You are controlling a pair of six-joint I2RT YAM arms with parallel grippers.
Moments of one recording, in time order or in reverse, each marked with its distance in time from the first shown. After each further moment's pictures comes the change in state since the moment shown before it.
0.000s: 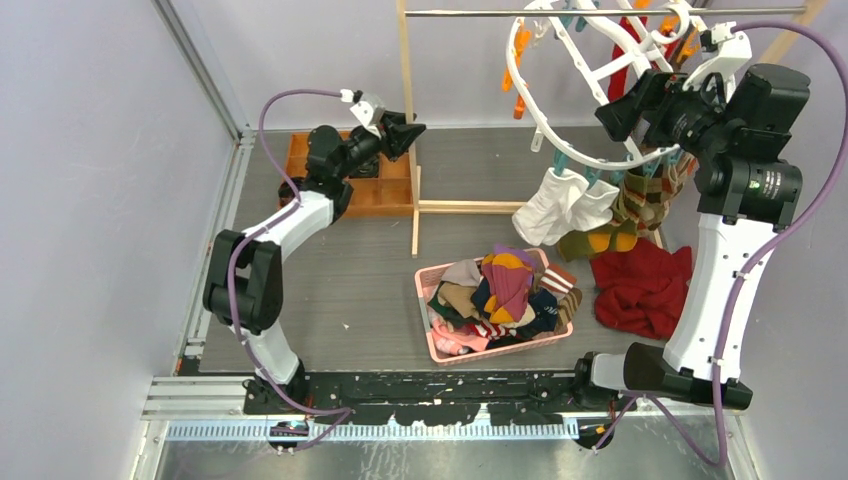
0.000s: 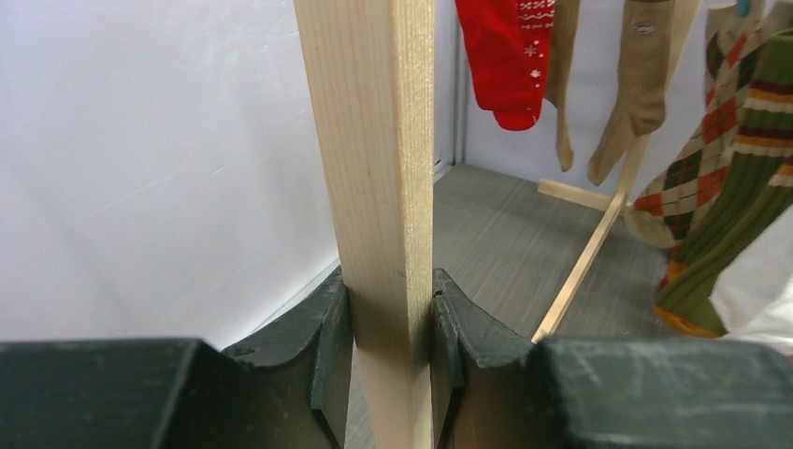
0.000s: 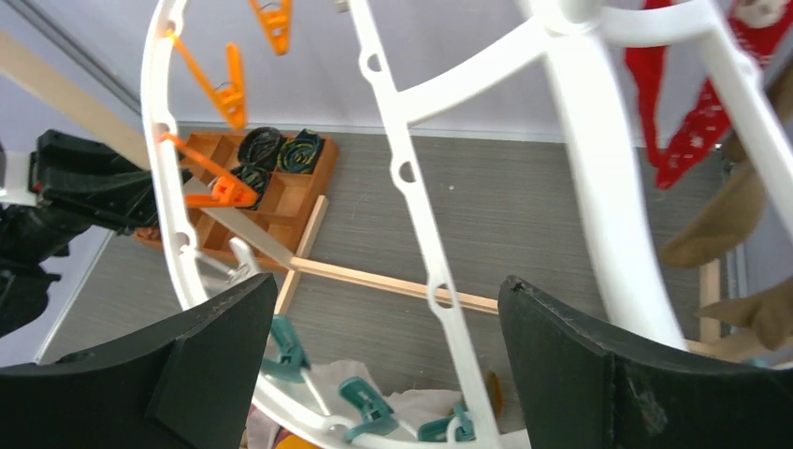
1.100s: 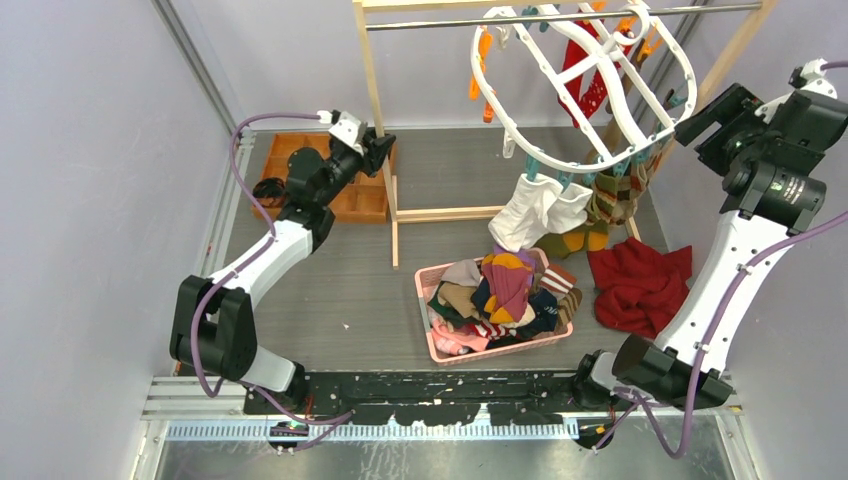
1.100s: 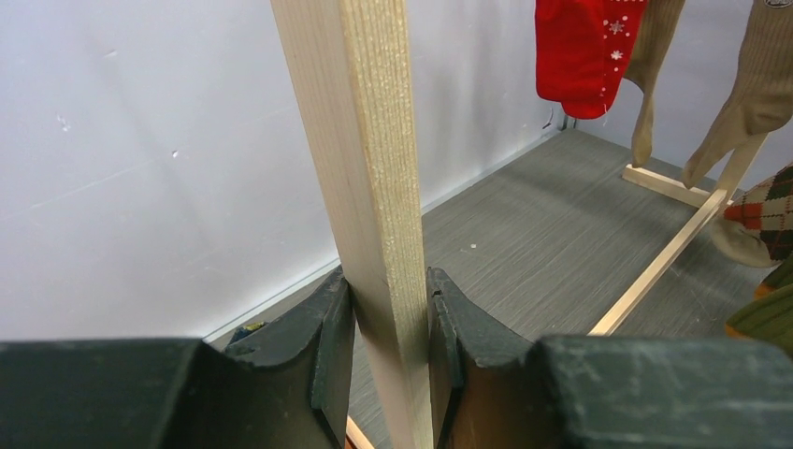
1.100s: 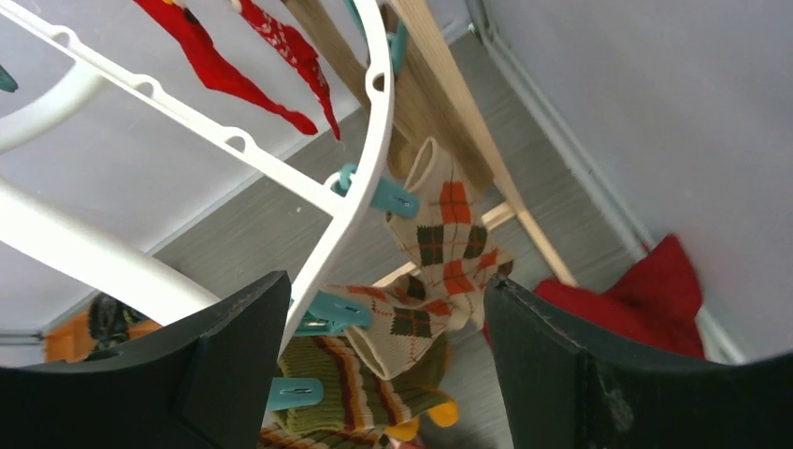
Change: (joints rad) left arm 0.005 -0.310 -0.251 -0.193 -0.288 0.161; right arm -0.301 0.003 -0.089 -0.033 0.279 0.187
